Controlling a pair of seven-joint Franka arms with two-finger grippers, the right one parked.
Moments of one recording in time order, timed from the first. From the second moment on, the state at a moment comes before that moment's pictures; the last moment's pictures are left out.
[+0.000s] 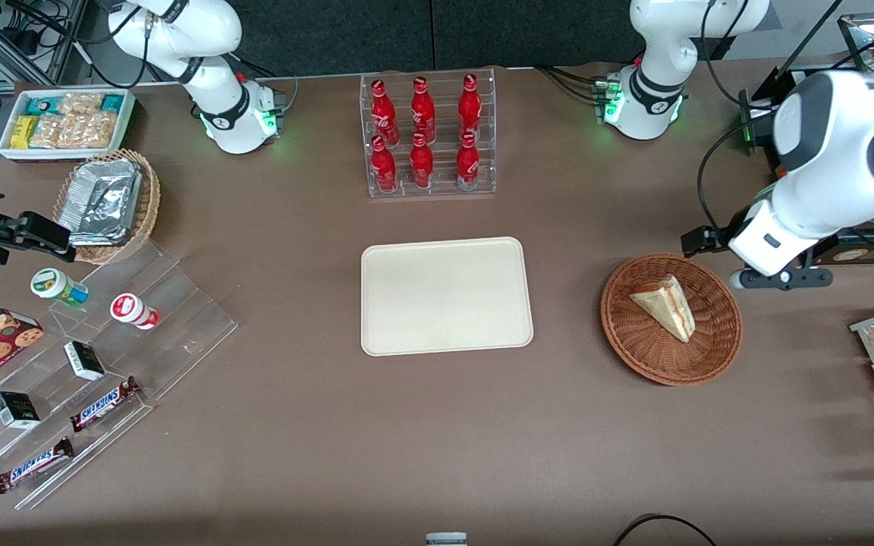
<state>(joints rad) -0.07 0.02 -0.04 -1.98 -0.03 1.87 -0.12</state>
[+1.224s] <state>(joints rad) -0.07 0.15 -0.02 -2.21 -0.03 2.35 -0.72</state>
